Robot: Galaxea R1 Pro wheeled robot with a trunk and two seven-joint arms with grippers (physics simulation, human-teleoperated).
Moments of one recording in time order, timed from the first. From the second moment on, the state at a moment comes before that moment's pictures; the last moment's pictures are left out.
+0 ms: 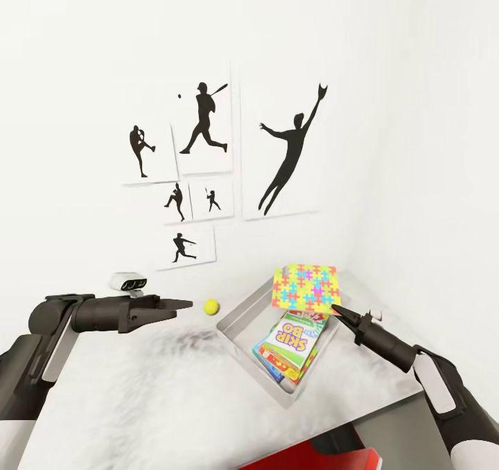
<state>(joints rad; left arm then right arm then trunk) -0.56 0.31 0.02 -1.46 0.34 1.04 -1.57 -0.49 -0.21 -0.26 -0.92 -0.74 0.81 0.93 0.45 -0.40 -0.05</state>
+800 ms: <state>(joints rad) -0.56 0.31 0.02 -1.46 0.34 1.04 -1.57 -0.77 -0.27 -0.26 -0.65 -0.37 1.04 0.76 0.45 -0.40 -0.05</state>
